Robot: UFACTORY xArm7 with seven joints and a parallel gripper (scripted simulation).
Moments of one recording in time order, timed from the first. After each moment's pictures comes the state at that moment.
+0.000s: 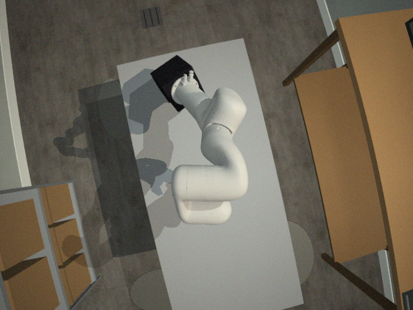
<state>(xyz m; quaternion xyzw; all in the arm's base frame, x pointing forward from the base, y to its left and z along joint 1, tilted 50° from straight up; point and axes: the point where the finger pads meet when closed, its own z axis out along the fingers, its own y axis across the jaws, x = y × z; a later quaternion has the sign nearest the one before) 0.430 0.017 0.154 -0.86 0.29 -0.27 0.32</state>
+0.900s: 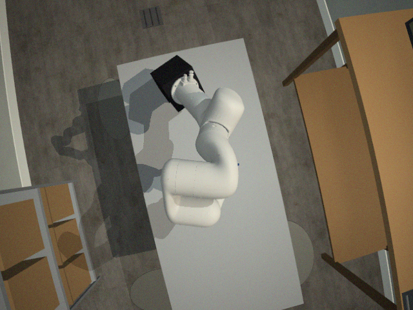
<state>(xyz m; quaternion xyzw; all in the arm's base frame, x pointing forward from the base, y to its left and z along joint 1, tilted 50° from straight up) 0.454 -0.018 0.182 -0.70 0.54 -0.21 0.41</state>
